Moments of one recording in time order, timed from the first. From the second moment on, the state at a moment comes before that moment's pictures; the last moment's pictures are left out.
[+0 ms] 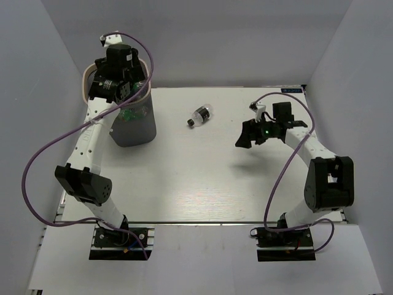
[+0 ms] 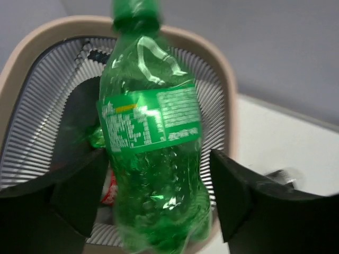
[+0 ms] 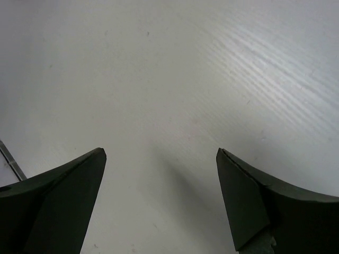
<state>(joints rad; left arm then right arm) -0.27 1.68 2.01 -0.70 -0.51 -0.28 0.12 1.54 1.04 -0.43 -0.72 -0.21</state>
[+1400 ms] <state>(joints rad) -0.51 2.24 1.92 -0.40 0.18 0.12 0.05 1.55 1.09 -0.35 -0.58 -0.10</state>
